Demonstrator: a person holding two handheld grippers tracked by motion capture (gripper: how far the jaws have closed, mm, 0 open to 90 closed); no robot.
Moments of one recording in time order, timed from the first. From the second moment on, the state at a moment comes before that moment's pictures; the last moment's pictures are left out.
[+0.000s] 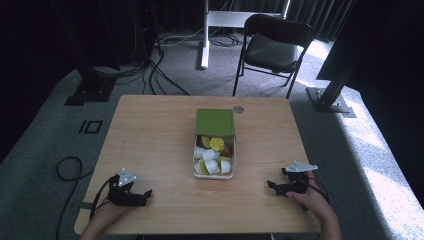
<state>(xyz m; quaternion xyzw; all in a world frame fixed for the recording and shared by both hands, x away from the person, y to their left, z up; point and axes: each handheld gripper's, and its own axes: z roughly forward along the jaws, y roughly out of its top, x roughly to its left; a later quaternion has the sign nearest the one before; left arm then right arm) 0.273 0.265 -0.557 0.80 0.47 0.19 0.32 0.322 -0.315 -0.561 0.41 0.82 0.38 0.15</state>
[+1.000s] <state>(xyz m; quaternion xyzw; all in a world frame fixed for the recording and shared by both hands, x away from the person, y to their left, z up) 0.273 0.265 -0.557 0.80 0.47 0.19 0.32 0.324 -0.297 -0.560 0.42 0.81 0.36 0.18</state>
